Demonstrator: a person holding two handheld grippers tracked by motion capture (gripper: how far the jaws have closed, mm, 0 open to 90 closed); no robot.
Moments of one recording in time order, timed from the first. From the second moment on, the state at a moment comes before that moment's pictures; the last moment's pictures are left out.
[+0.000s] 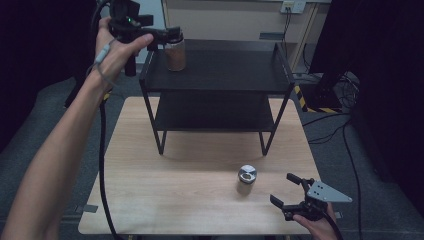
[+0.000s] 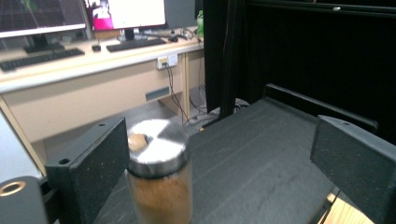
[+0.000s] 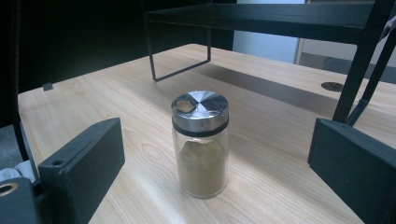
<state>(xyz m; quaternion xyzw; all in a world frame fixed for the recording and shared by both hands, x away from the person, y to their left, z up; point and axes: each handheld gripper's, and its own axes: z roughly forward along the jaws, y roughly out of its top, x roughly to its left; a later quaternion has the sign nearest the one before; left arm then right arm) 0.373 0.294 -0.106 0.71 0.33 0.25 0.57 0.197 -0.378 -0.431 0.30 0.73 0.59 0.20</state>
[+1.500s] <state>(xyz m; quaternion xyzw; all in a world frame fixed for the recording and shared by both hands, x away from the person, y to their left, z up) 0.281 0.300 -0.262 0.77 0.22 0.23 0.56 0.196 -0.376 -0.430 0.30 0.73 0.58 0.20</state>
